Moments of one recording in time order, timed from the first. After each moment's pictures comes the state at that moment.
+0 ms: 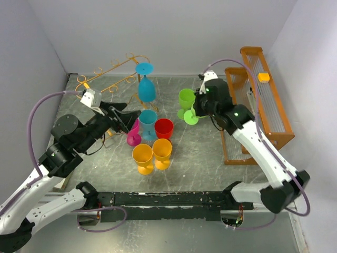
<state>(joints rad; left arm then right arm) -0.72 0.74 1.00 -0.15 -0.04 -0.34 0.55 1.30 1.40 -0.71 0.16 0.21</state>
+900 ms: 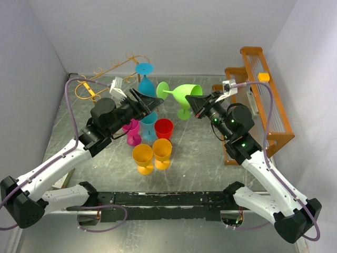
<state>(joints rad) -0.72 1.08 1.01 0.05 0.01 -0.99 0.55 0.91 0.91 0.18 -0.07 0.44</state>
